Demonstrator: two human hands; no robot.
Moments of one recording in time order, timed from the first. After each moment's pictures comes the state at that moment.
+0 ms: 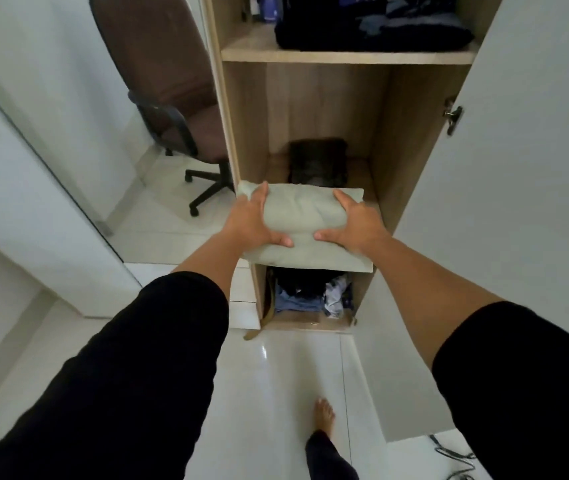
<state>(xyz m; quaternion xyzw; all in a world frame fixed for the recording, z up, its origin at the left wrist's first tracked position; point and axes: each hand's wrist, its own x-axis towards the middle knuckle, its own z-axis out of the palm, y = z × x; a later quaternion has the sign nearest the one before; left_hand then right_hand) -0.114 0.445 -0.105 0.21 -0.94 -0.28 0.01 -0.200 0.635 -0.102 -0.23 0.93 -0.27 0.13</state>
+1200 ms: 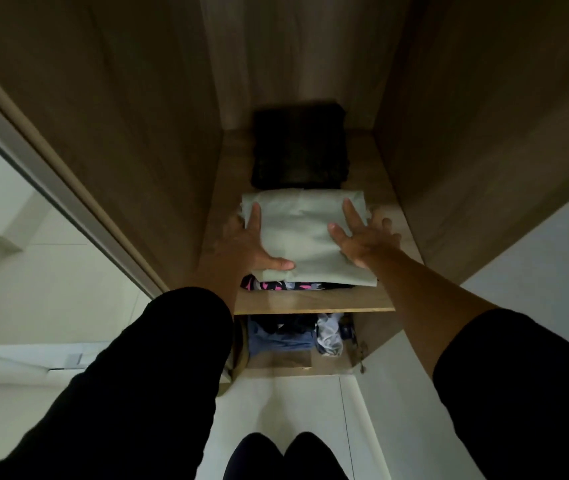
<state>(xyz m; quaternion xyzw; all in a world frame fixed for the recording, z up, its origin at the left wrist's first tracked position) -0.412 0.354 -0.352 0.23 -0.93 -0.21 -0.17 -0.492 0.555 -0.346 -0.12 0.97 -0.09 0.17</state>
